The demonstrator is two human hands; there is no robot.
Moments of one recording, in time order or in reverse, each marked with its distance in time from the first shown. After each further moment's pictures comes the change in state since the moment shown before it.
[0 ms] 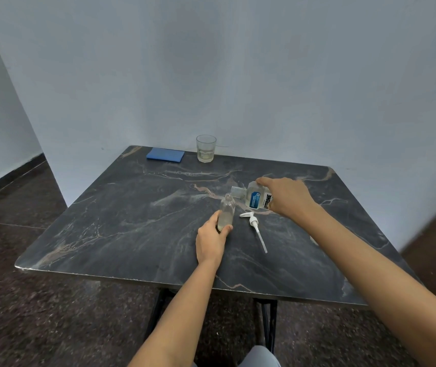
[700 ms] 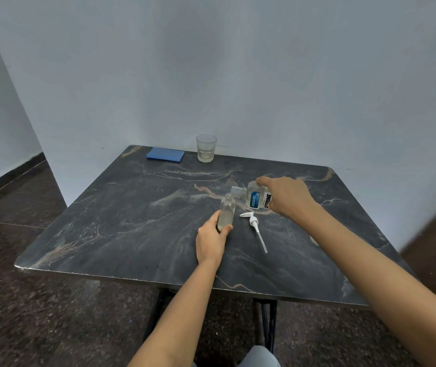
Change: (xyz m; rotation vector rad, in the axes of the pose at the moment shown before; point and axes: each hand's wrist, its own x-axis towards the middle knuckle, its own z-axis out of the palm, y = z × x) left_hand 0.000 0.000 0.000 -0.001 0.000 0.001; right_hand 0.001 -0.001 -0.001 -0.027 0.012 -0.006
